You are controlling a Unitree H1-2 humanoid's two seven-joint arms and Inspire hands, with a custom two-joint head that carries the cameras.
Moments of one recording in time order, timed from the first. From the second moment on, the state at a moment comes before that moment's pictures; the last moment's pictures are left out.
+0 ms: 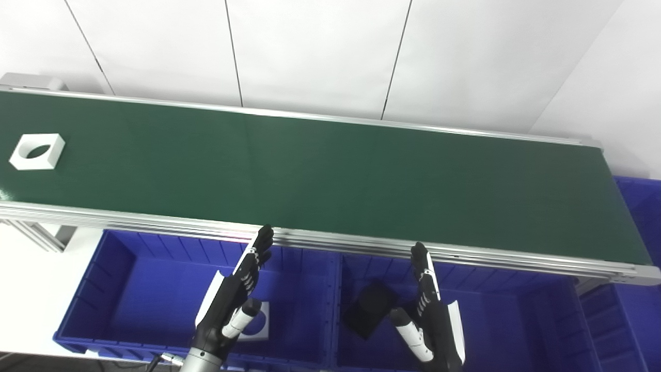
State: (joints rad) left arm 0.30 0.05 -0.21 0.05 0.01 -0.43 -0.19; right arm 0.39 -0.09 0.39 0.01 -0.15 -0.42 -0.36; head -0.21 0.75
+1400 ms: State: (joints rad) left arm 0.30 0.07 -0.17 0.05 -0.02 -0.43 -0.21; right arm 0.39 -0.04 0.39 0.01 -0.17 -0.42 -0.35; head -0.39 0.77
